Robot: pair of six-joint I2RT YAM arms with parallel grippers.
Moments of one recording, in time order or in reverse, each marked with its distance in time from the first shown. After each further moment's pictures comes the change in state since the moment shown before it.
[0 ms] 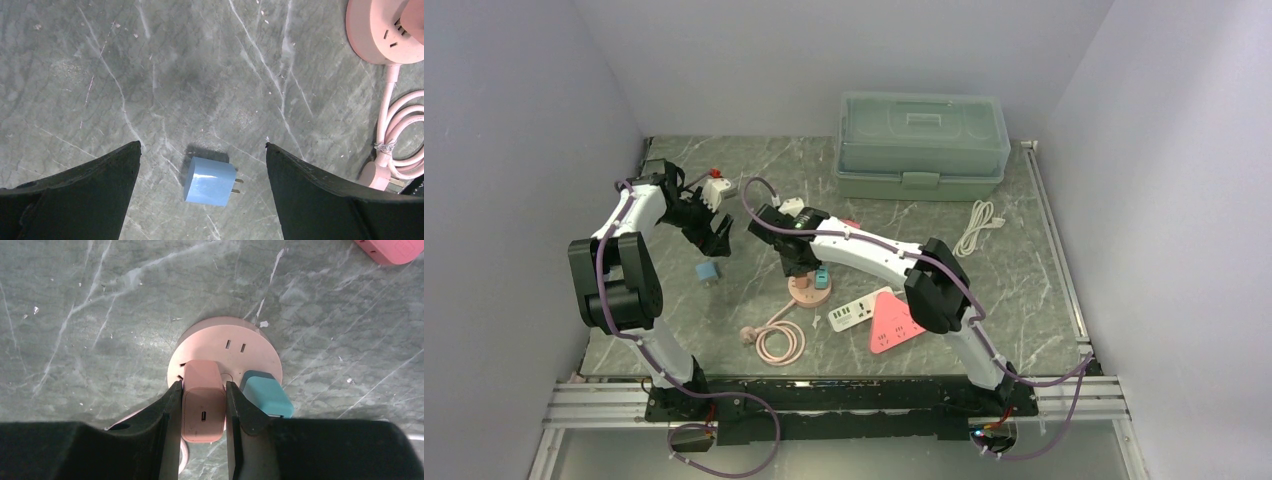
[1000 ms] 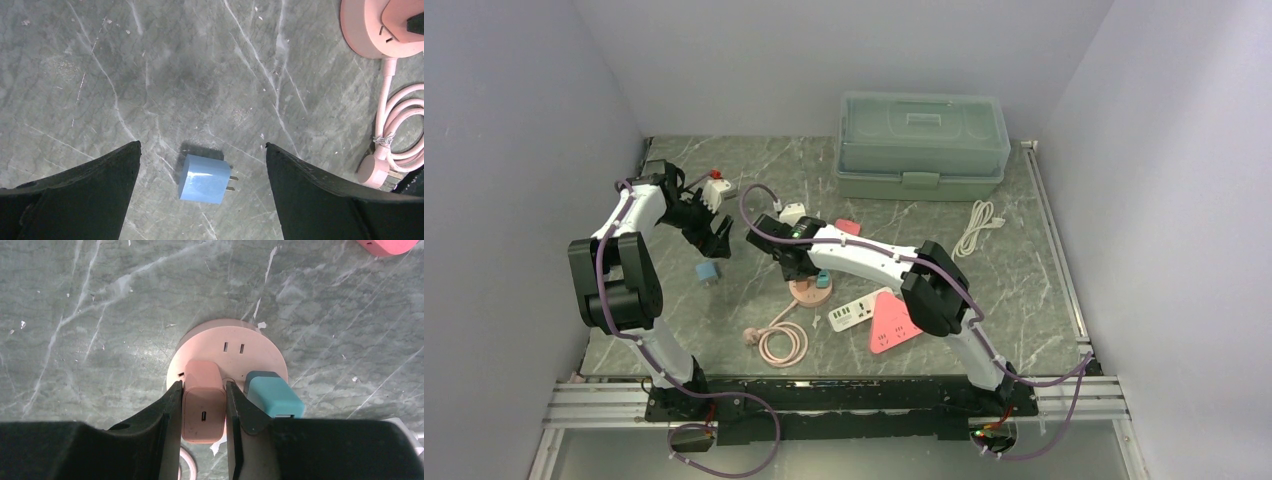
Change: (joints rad) left arm 0.002 0.000 0.000 -0.021 0.003 0.004; right arm 0.029 0.000 -0.064 0.049 0.076 0.067
